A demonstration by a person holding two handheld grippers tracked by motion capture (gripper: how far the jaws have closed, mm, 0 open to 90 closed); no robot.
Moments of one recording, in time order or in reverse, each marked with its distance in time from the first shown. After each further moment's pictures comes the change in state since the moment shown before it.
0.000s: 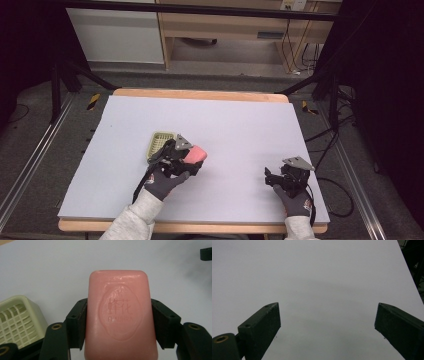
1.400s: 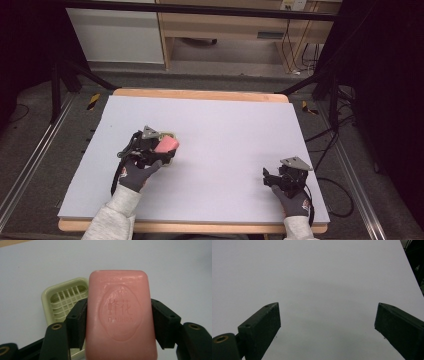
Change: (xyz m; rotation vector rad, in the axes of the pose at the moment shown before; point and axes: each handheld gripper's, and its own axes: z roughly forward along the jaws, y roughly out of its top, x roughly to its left) left arm 0.068 -0.022 -0.027 -0.042 0.110 -0.154; right arm 0.005 0.000 0.001 -0.003 0.004 -0.020
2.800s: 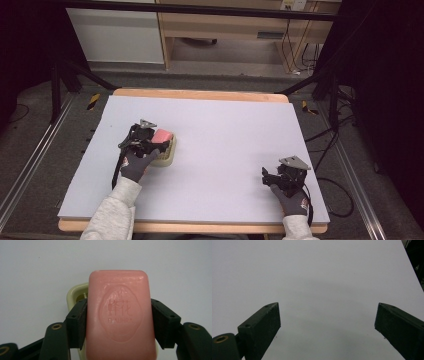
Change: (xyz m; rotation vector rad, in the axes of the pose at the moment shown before) left arm 0.039 0.001 0.037 0.046 0.082 -0.066; right arm 0.002 0.001 0.003 0.004 -0.005 0.002
